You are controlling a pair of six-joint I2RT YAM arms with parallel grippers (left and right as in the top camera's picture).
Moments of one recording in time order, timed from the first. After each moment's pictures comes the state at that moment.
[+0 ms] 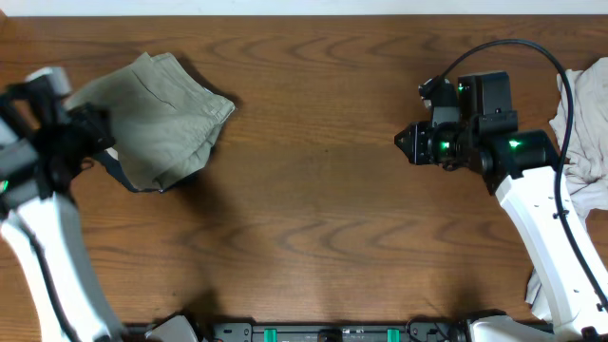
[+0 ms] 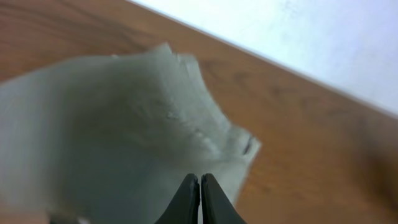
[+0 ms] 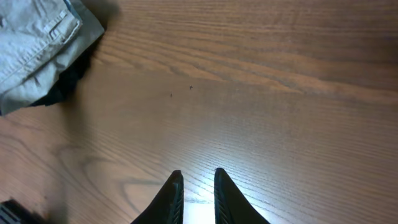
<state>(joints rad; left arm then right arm) 0.53 1.36 1.22 -0.62 0.58 -0.03 0.19 1.39 1.22 -0.81 -0.39 0.21</state>
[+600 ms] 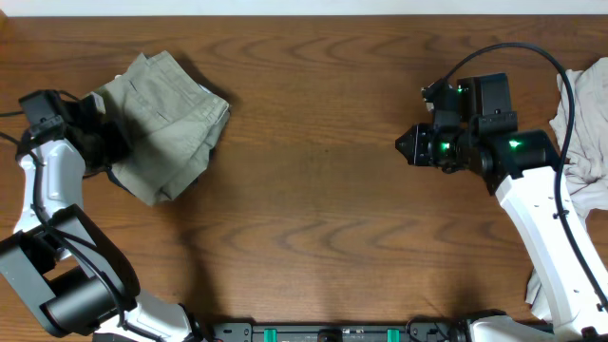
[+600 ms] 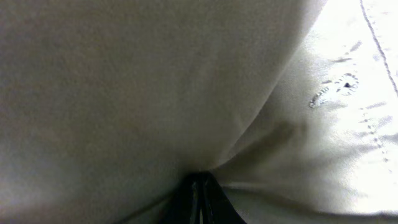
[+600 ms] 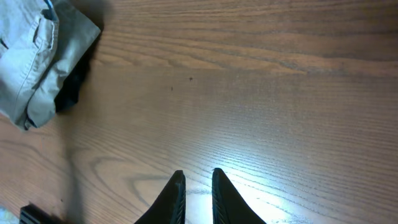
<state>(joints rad) 0.51 1.78 1.24 -0.62 0.32 0.00 0.19 1.39 1.22 -0.85 -0.39 0.29</state>
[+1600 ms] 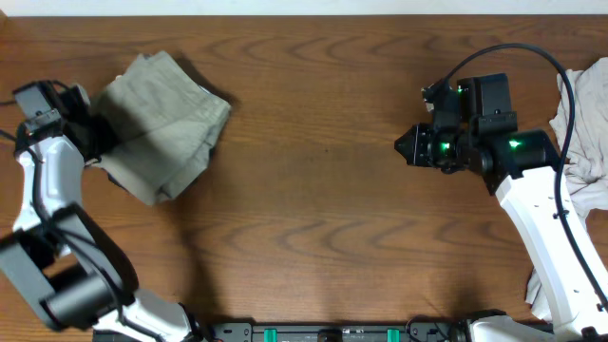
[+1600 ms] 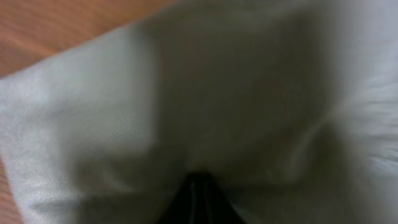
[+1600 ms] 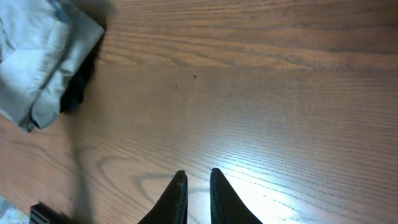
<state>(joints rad) 0.51 1.79 1.27 -0.53 0.16 -0.01 0.19 1.39 1.22 -0.85 -0.41 0.31</state>
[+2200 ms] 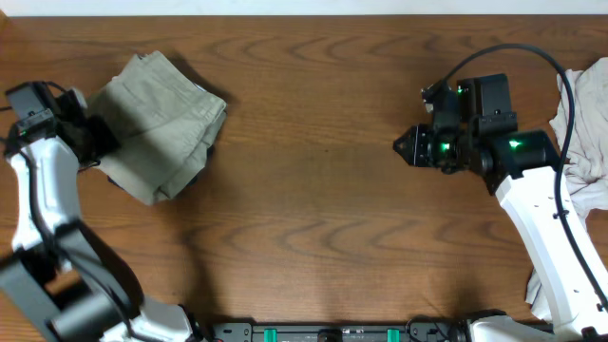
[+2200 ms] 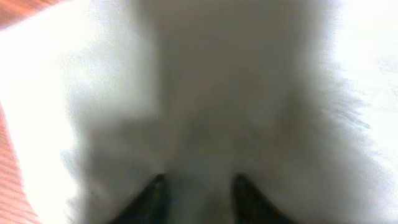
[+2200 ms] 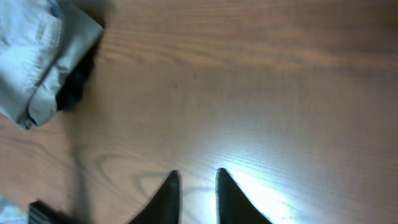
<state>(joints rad) 0.51 1.70 1.29 -0.68 0.23 -0.07 0.19 1.39 1.22 -0.84 -0.41 0.29</state>
